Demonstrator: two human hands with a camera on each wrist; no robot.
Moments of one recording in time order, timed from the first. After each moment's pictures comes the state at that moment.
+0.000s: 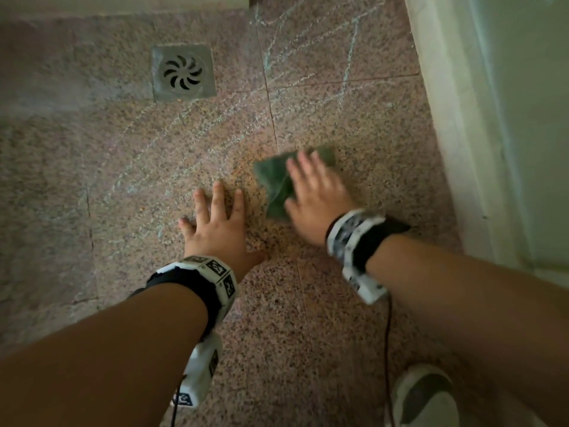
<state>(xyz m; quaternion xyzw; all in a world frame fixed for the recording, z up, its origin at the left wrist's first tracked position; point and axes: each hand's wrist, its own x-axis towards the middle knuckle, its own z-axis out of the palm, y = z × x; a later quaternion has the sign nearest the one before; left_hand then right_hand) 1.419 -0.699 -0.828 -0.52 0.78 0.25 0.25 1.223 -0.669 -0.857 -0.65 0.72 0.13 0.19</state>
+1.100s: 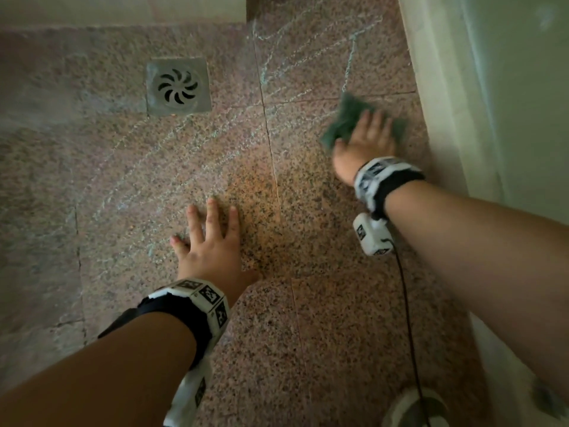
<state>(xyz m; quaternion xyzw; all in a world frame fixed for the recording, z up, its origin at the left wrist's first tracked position) 1.415 -0.699 -0.829 -0.52 0.77 0.25 0.29 1.140 -0.752 -0.851 -0.39 0.89 0.09 0.19</state>
